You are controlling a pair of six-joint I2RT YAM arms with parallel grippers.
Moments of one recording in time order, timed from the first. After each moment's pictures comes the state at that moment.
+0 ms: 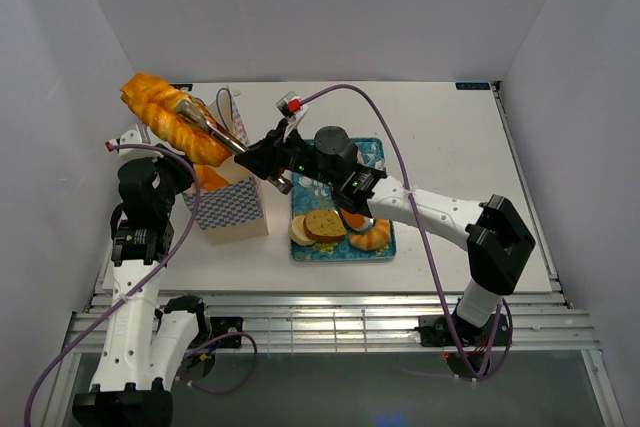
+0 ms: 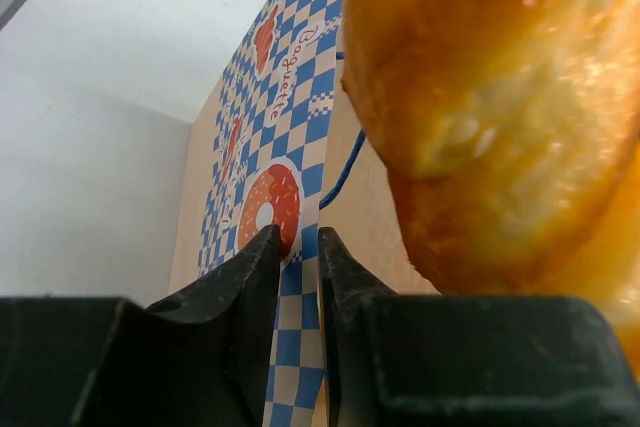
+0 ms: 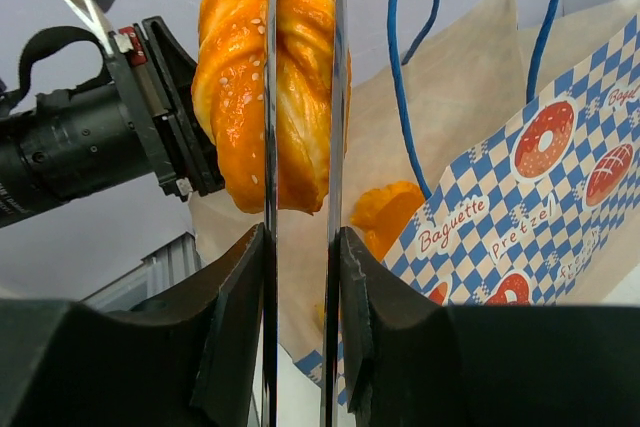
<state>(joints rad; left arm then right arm) 0.04 0.76 0.82 -0.31 -0.06 -0.47 1.00 1.69 1.34 0.47 -0.22 0.42</state>
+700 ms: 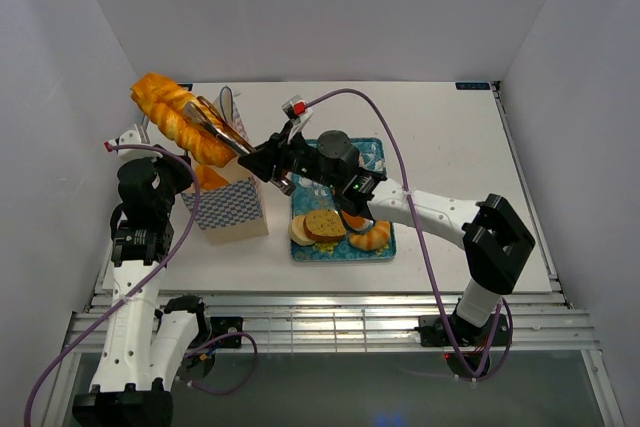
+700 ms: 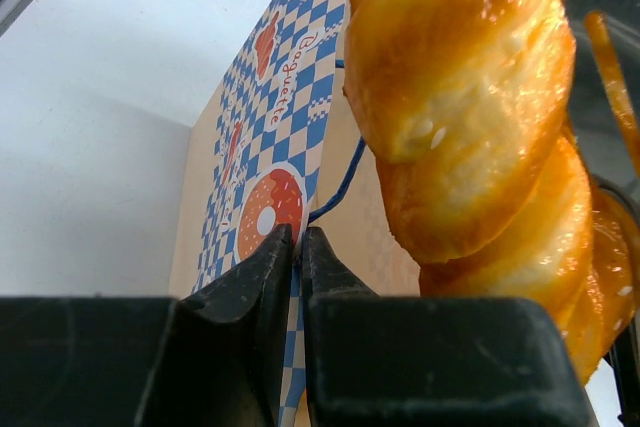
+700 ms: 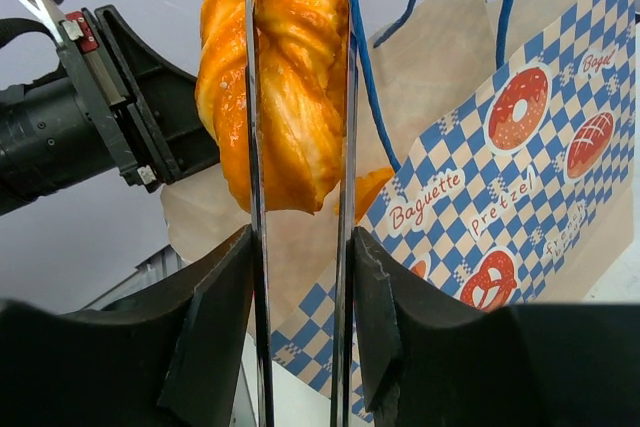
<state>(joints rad) 0.04 0.75 0.82 -0.30 -0.06 -0.47 0.98 1.70 1.29 0.52 -0.19 0.45</state>
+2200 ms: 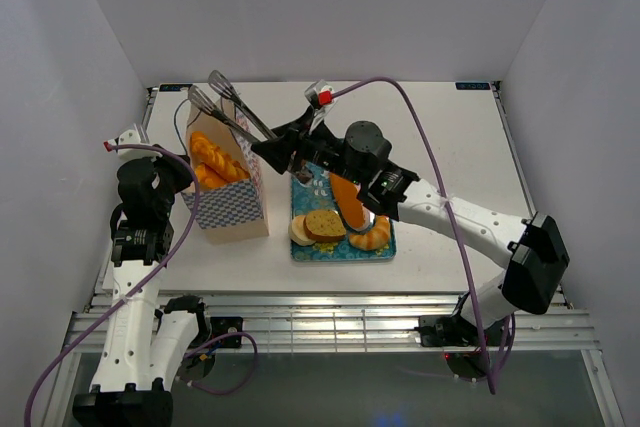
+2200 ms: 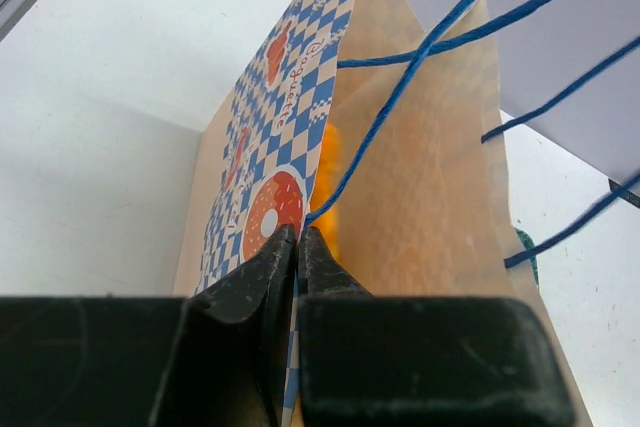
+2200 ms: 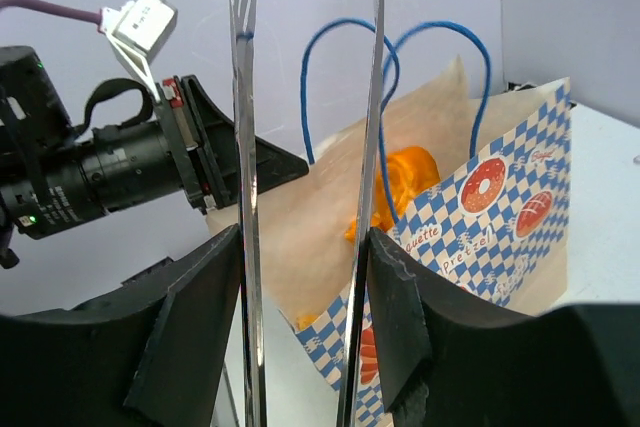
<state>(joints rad) 0.04 0.75 0.82 -0.30 -0.05 -0.47 0.97 1.53 1.28 0.42 -0.18 0.35</state>
